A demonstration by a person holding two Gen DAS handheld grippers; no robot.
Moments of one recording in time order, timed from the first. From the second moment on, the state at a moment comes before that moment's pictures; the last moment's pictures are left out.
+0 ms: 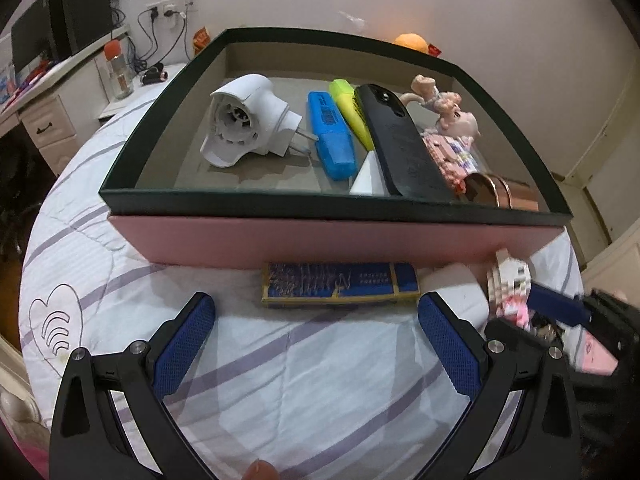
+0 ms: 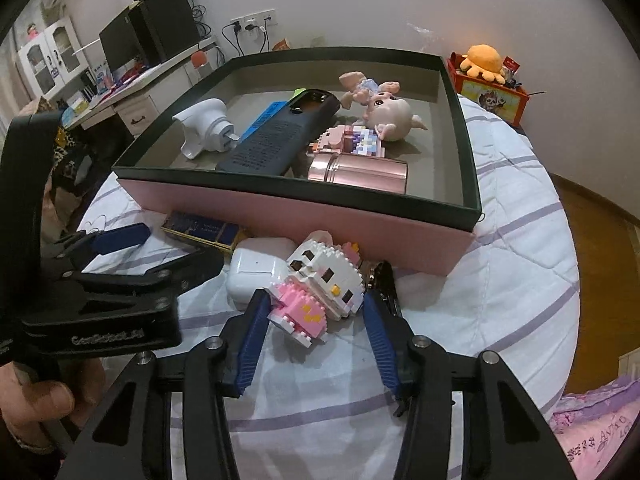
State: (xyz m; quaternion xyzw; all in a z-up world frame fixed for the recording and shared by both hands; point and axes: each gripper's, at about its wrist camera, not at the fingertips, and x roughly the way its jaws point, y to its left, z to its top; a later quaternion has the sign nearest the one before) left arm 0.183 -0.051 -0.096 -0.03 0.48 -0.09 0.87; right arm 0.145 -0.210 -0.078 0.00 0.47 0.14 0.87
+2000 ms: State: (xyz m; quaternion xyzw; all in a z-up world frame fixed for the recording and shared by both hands) left arm 0.198 -0.023 0.014 0.02 0.39 -0.09 0.92; right arm 0.176 -0.212 0.014 0.03 0.38 0.15 0.91
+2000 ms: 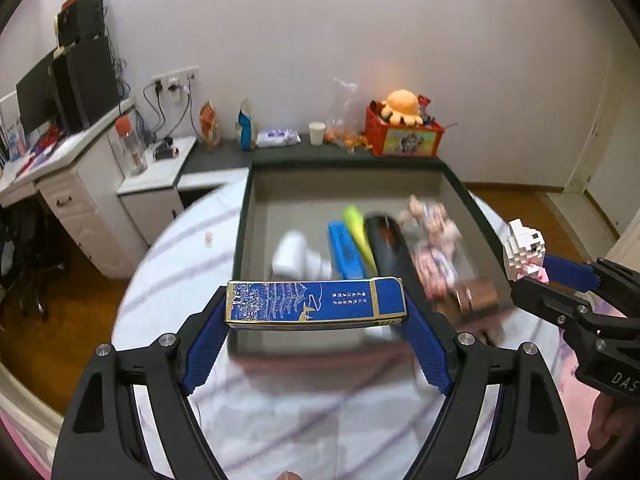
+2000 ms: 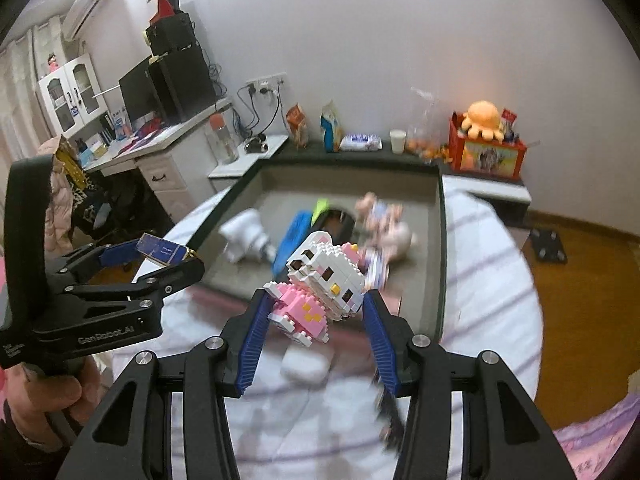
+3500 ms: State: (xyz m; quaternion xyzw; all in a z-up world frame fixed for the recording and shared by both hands) left arm 0.263 -0.051 0.024 0.03 0.40 -0.09 0.91; right arm 0.238 -0.230 0.027 0.06 0.38 0.10 0.92
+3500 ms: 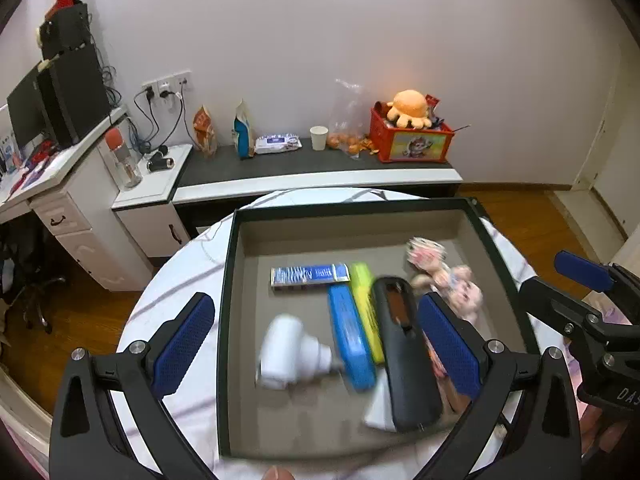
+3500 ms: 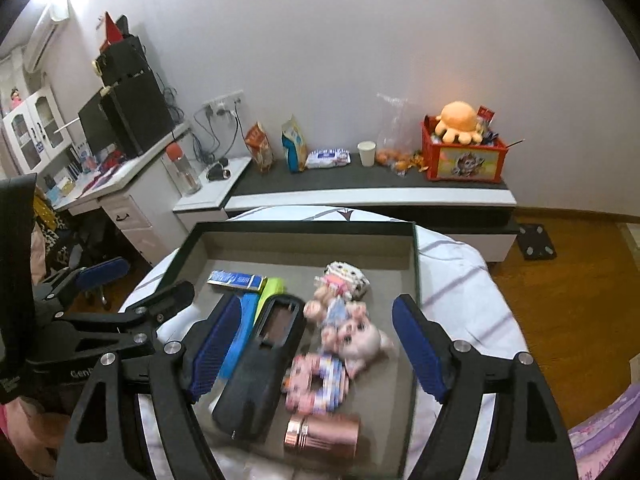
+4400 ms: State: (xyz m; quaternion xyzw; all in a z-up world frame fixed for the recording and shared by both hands) left arm 0.122 -0.057 -0.003 0.04 0.42 -0.11 0.90; right arm 0.095 -0.259 -0.015 0.08 0.41 0.07 0.91
